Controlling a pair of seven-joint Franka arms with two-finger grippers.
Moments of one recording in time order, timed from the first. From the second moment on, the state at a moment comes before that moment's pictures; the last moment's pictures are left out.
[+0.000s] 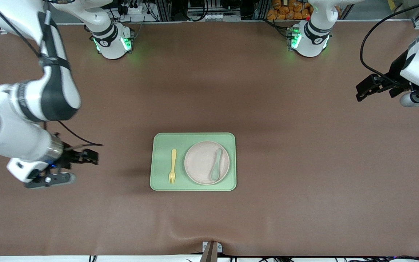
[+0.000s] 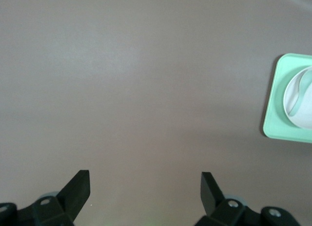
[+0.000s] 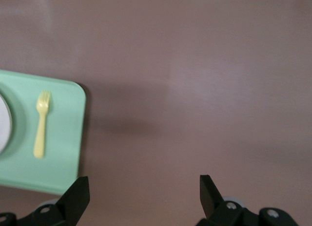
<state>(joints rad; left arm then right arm) 0.06 0.03 -0.22 -1.50 0.02 1.53 -0.25 0.17 0.45 -0.10 -1.35 0.08 1.81 -0.12</state>
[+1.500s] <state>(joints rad) 0.08 0.03 -0.22 -1.50 0.02 1.50 -0.12 0.11 -0.03 -0.12 -1.62 0.01 1.60 -0.08</state>
